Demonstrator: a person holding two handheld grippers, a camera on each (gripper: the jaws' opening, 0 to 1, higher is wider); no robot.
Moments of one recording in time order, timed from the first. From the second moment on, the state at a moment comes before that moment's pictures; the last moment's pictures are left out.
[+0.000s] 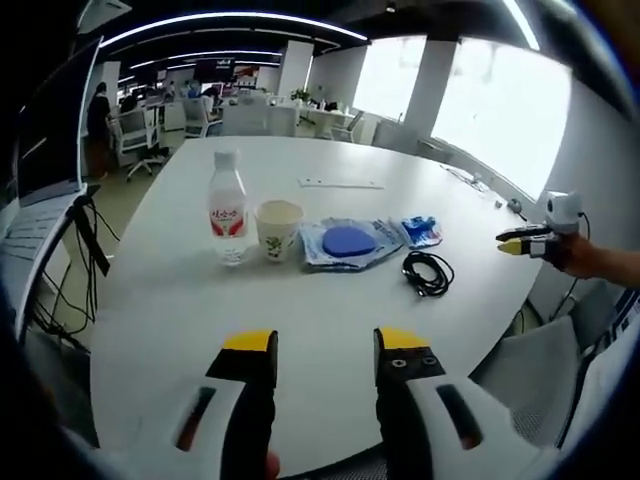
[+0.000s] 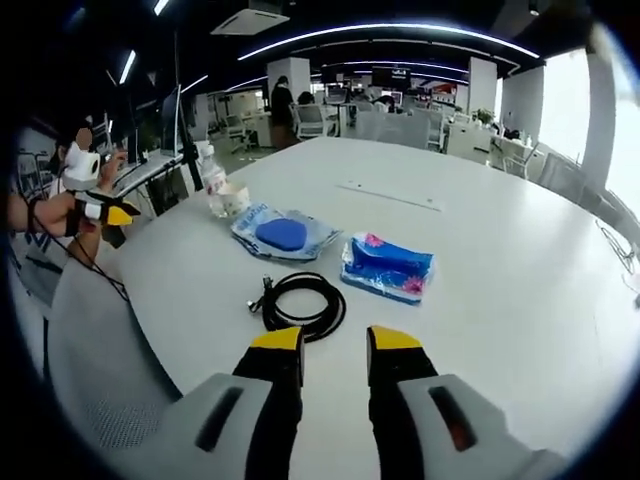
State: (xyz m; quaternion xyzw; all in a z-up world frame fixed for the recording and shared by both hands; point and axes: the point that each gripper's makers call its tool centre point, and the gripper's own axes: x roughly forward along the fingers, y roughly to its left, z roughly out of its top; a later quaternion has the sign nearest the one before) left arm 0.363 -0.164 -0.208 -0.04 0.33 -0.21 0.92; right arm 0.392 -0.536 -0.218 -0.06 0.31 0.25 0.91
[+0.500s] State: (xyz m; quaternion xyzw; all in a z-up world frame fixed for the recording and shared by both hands) left arm 0.360 -0.159 -0.204 -0.06 0.32 -0.20 0.92; right arm 0.388 -0.514 -0.216 -0.07 0.31 0.27 0.91
